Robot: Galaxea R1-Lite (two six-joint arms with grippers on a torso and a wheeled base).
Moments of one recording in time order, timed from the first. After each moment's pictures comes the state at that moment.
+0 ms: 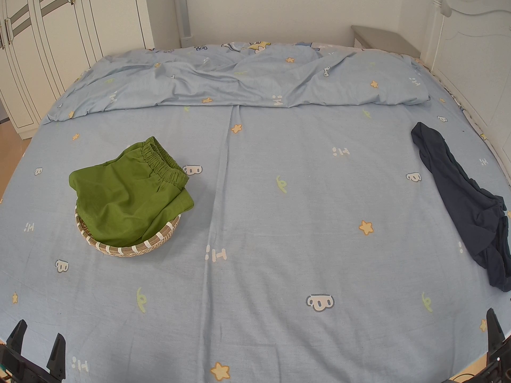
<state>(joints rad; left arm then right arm) 0.07 0.09 -0.03 0.02 0.03 0.00 0.00 0.03 -0.04 0.00 0.00 0.09</state>
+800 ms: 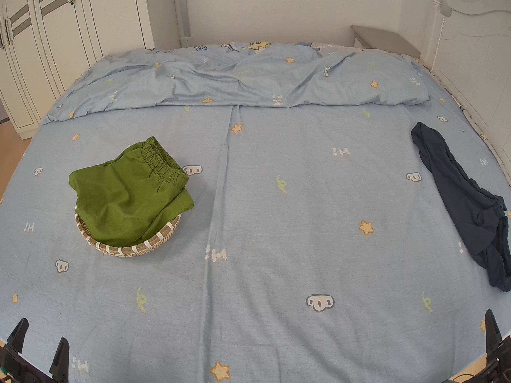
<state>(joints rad) 0.04 0.06 -0.02 0.00 -0.01 0.03 -0.01 0.01 -0.02 0.00 -0.05 0.03</state>
